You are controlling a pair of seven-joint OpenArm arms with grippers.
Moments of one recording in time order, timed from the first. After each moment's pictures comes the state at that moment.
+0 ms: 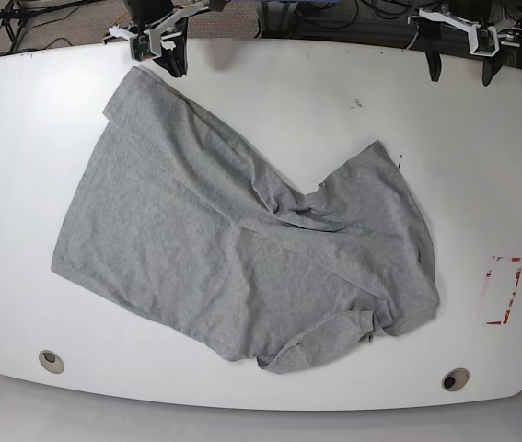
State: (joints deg) left arm 60.1 -11.0 -17.0 114.7 -10.6 -4.5 -6.8; right arm -51.8 -8.7 17.6 112.9 -1.6 31.8 -4.6
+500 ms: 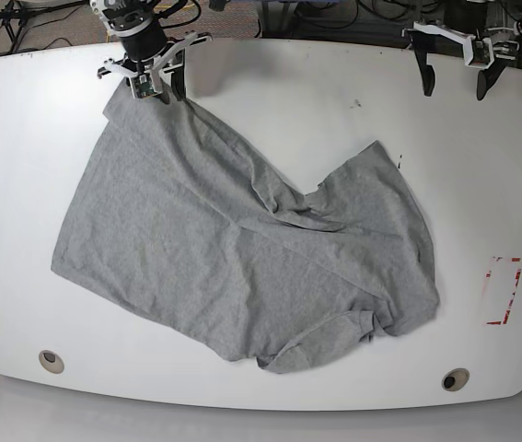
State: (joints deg) left arm 57.0 -11.5 -14.2 114.7 -10.6 -3.8 -6.8; right arm -42.2 -5.5 17.5 112.9 -1.8 32.0 -18.6
